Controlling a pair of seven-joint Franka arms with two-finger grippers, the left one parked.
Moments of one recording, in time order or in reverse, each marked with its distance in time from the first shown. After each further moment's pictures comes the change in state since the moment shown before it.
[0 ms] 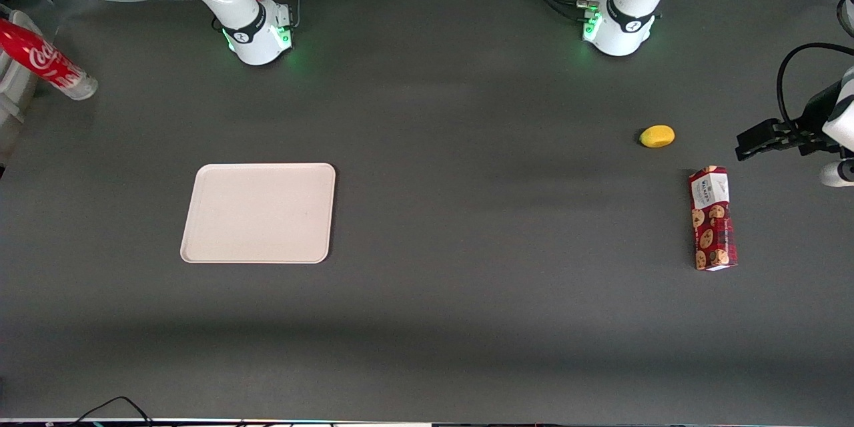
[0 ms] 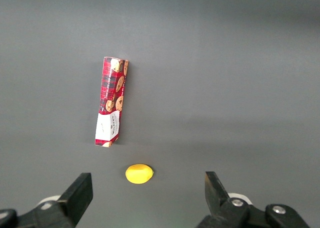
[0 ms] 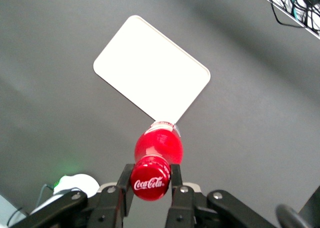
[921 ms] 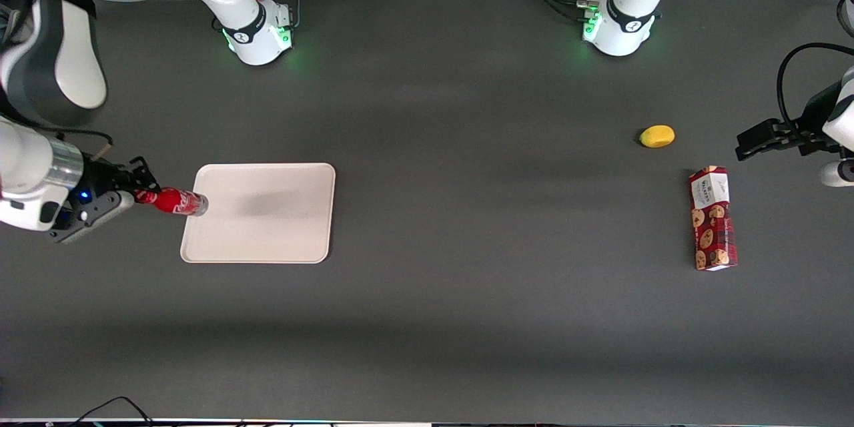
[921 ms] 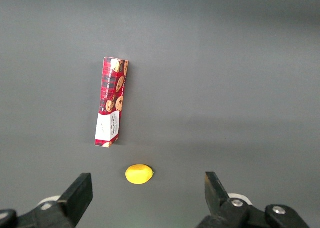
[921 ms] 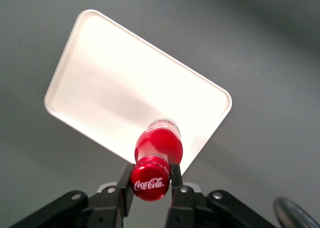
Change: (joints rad) arm -0.053 0.587 0.103 -0.086 0.107 0.422 0.149
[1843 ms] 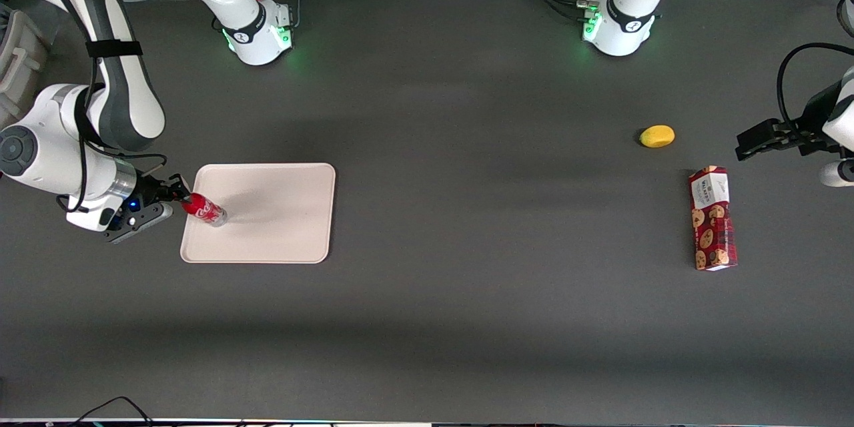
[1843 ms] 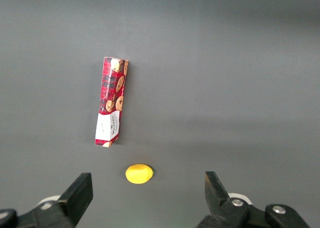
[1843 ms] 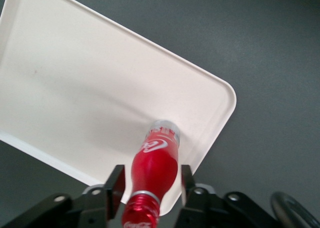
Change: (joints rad) arm -0.022 0.002 -0.002 -0.301 0.002 0.362 0.001
